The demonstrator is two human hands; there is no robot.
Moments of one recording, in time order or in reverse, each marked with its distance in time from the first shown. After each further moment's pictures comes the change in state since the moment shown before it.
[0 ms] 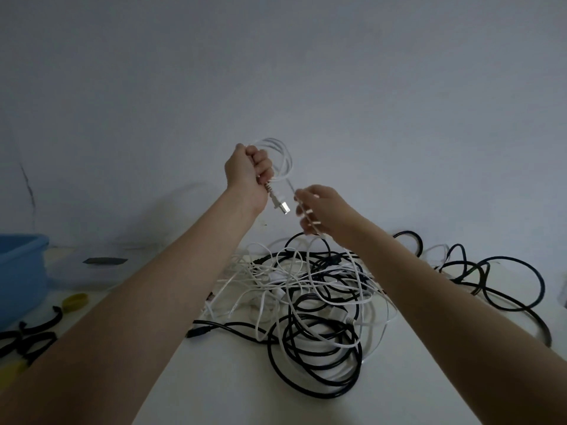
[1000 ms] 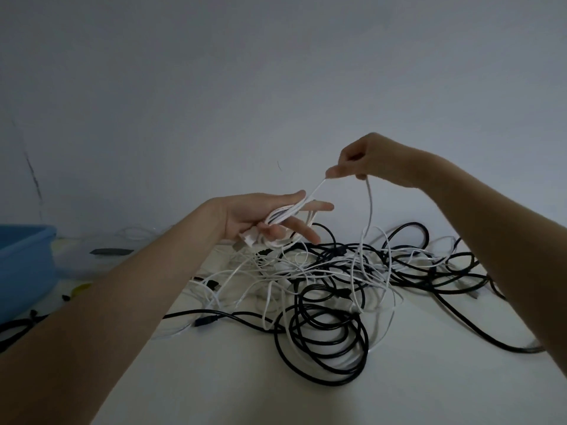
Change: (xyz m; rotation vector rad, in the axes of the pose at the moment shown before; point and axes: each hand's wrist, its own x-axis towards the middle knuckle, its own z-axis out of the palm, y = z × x) left_hand -0.029 0.006 -0.044 0.923 -0.815 -0.744; right_hand 0.003 -0.049 -0.071 -0.615 -0.118 -0.219
